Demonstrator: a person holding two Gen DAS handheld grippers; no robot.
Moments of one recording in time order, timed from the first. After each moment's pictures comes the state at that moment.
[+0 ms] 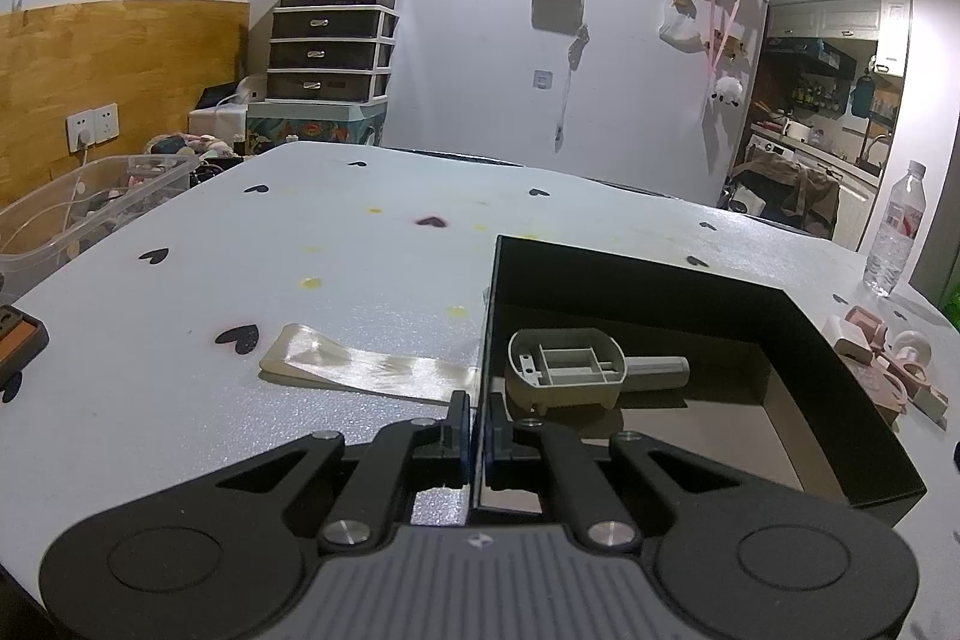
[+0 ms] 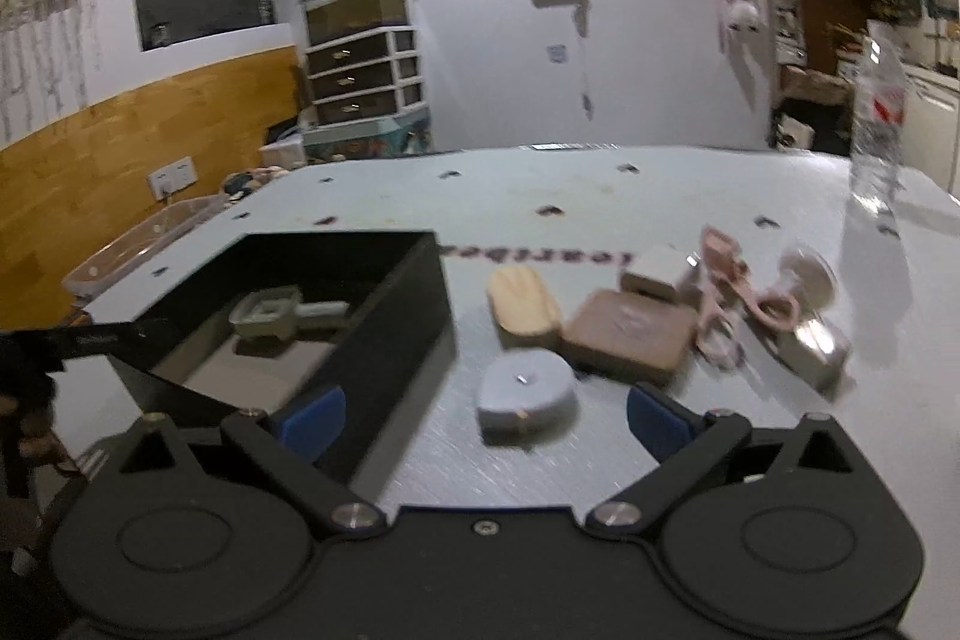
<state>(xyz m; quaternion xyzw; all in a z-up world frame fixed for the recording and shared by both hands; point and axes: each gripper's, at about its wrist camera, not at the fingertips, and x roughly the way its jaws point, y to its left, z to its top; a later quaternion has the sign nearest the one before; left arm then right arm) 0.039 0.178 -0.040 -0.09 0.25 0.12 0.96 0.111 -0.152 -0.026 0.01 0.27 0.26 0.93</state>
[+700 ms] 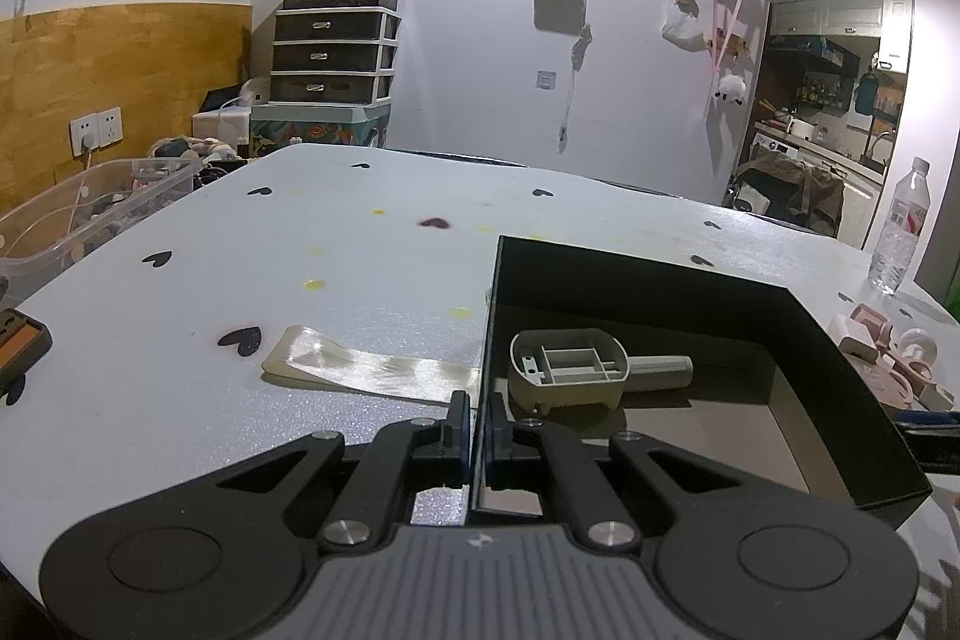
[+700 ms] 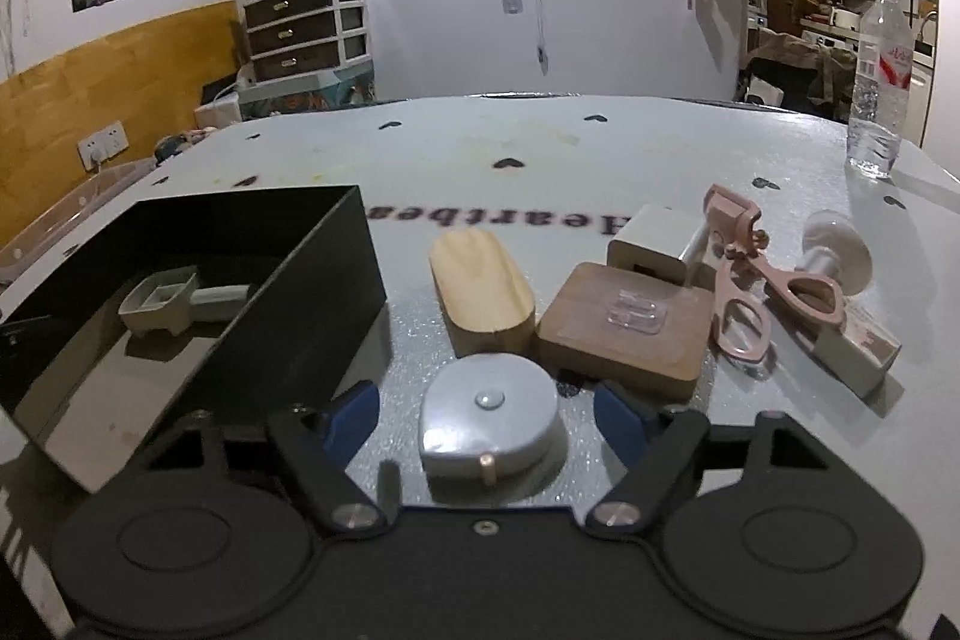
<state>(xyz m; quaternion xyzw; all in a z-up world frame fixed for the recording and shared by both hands) 0.039 0.177 -0.040 -0.09 0.25 0.12 0.96 0.175 -0.110 -0.058 -0.01 0.31 0.21 0.93</state>
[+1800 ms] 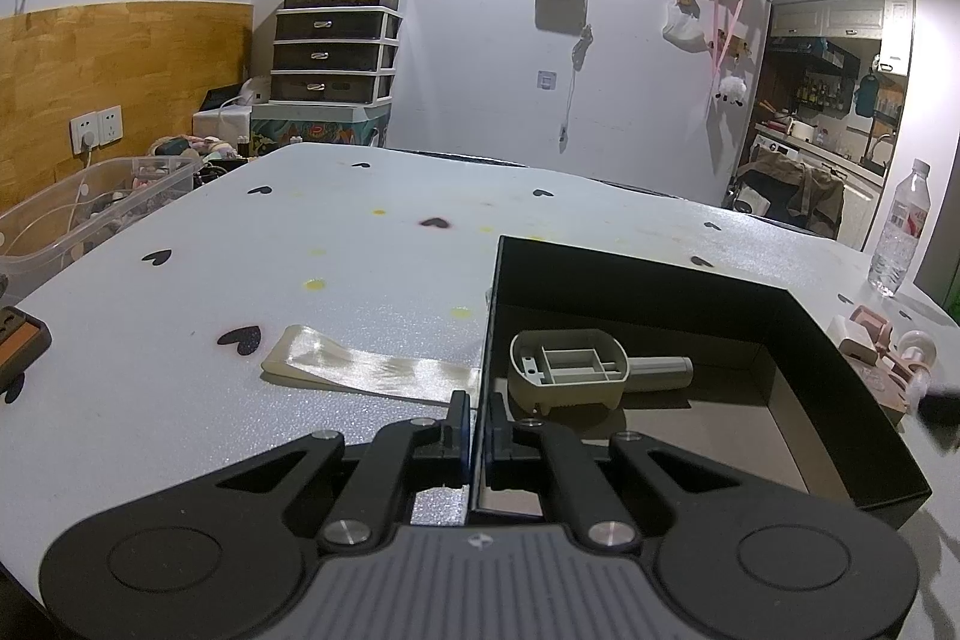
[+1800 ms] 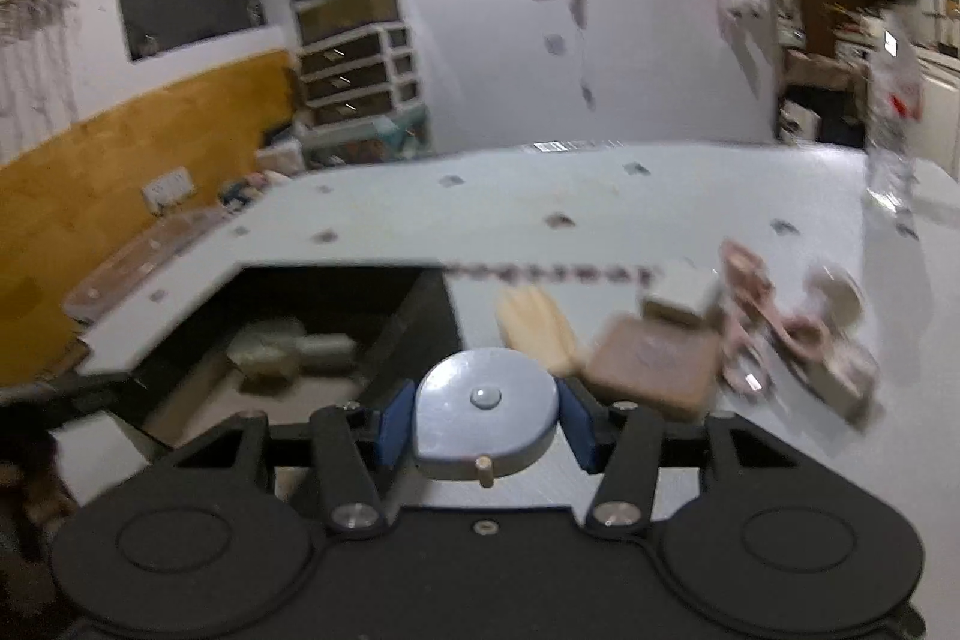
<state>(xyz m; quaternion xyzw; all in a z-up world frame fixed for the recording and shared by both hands) 0.039 0.176 -0.040 -0.09 0.25 0.12 0.96 0.135 -0.133 -0.001 0.03 0.28 0.27 0.92</state>
